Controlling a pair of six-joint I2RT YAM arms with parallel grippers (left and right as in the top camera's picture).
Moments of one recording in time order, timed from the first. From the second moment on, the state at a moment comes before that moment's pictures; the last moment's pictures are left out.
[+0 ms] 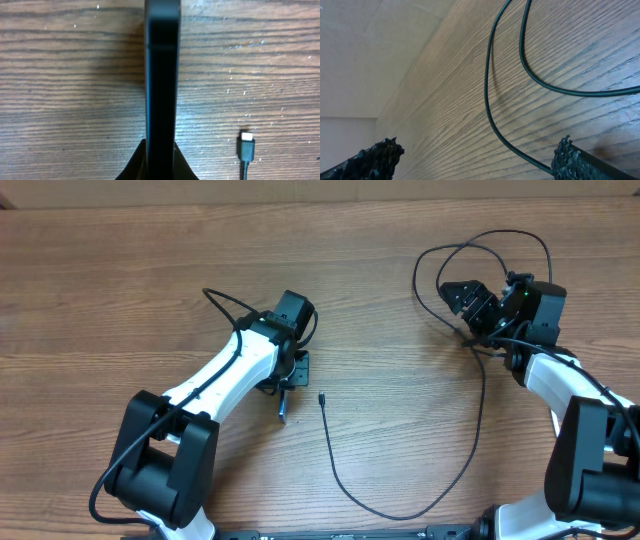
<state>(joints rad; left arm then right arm) -0.45 1.83 1.22 -0.85 -0.02 -0.42 -0.18 1.73 0.87 0.17 -0.58 0.67</state>
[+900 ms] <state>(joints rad) -0.46 1.83 1.22 -0.82 -0.06 -0.50 -0.18 1.73 0.87 0.17 -0.58 0.67</state>
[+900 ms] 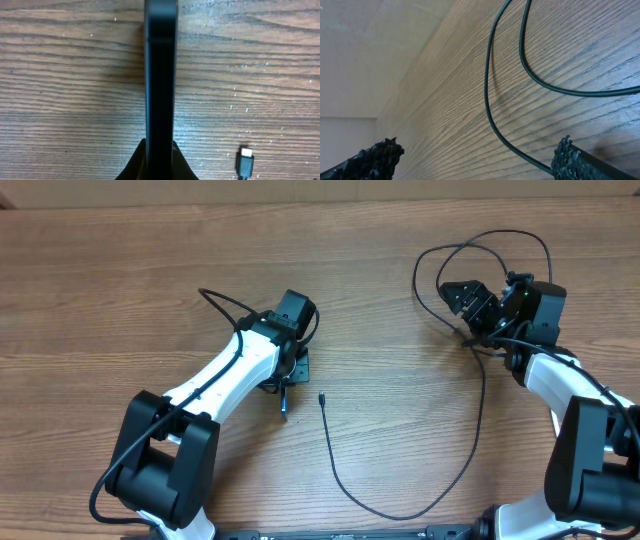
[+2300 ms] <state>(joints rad) -0.12 1.83 1.22 -0.62 0.57 -0.30 -0.18 1.73 0.87 0.17 -0.58 0.67</state>
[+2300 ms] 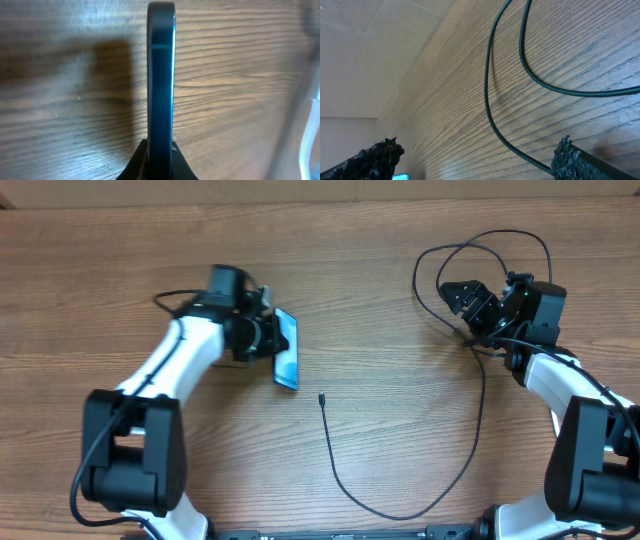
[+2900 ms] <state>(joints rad) 0.11 2.01 1.21 -0.55 1.35 0.29 -0.17 1.73 0.87 -0.06 -0.72 0.65</state>
